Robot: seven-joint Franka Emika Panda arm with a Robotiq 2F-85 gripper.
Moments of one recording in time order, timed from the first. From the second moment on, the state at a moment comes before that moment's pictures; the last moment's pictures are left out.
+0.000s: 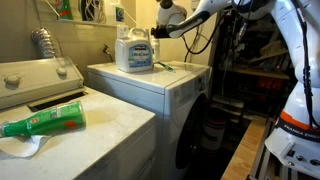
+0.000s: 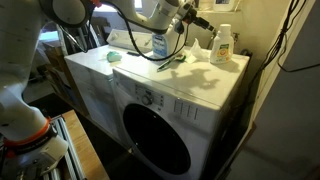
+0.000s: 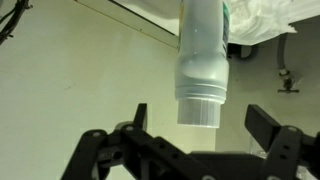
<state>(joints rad) -0.24 0.61 0.17 -1.21 -1.16 2.52 1.21</state>
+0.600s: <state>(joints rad) -0.47 0.26 0.36 -1.60 -0.63 2.50 0.52</state>
